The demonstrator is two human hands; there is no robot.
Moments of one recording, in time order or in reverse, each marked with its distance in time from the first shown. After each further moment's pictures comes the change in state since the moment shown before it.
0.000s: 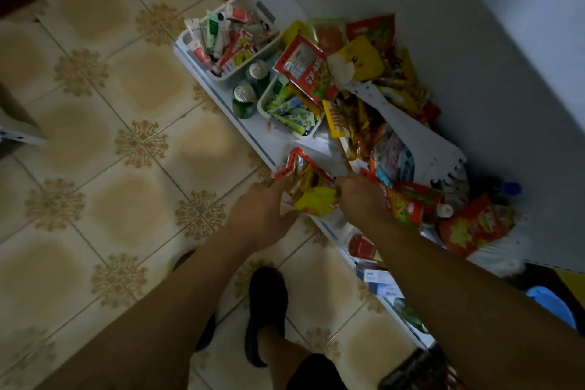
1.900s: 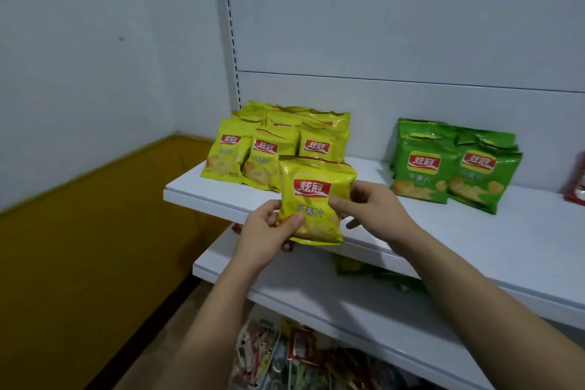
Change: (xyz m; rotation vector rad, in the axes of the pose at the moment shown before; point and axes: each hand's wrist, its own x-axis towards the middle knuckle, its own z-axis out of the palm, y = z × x) left_hand -0.198 0.304 -0.544 -0.736 0.181 0.631; right_hand -0.284 -0.118 -0.659 1.166 0.838 -0.052
